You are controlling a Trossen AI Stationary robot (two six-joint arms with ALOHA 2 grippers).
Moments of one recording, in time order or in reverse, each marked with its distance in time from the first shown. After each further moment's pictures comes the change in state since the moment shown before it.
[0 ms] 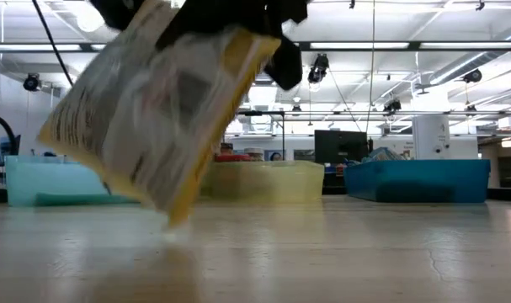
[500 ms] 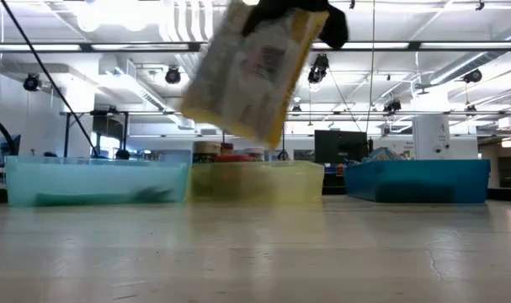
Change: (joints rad) left arm 0.003 -0.371 -0.032 -0.147 -0.008 0.128; right arm -0.048 -0.220 0.002 -0.367 0.136 0.089
